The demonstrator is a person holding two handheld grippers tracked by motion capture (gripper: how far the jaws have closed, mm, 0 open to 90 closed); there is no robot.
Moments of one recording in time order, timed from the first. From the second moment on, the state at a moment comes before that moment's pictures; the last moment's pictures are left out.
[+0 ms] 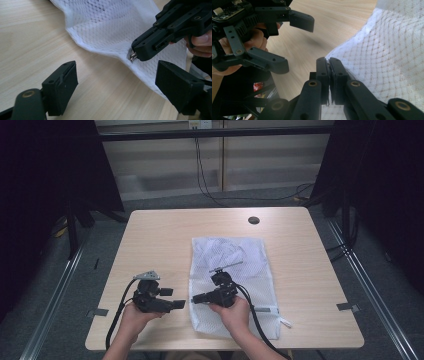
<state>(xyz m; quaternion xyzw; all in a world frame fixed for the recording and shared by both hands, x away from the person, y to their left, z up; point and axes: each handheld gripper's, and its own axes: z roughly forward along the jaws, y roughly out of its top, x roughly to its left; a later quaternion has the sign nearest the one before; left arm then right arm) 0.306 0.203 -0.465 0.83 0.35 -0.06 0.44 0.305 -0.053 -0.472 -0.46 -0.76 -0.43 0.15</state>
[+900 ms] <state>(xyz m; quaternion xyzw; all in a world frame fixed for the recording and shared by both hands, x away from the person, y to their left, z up) 0.304 0.180 -0.476 0.83 0.35 -0.14 0.42 0.303 -0.053 -0.467 -0.46 -0.76 -0.44 0.13</state>
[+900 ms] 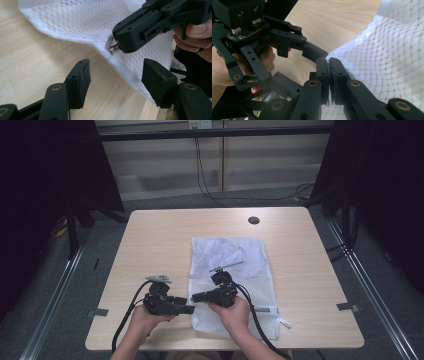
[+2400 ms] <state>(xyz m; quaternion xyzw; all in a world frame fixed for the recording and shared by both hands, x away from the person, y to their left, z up) 0.303 0.167 -0.485 0.81 0.37 -0.16 0.43 0.302 -0.052 -0.462 -0.45 -0.75 -0.45 0.14</state>
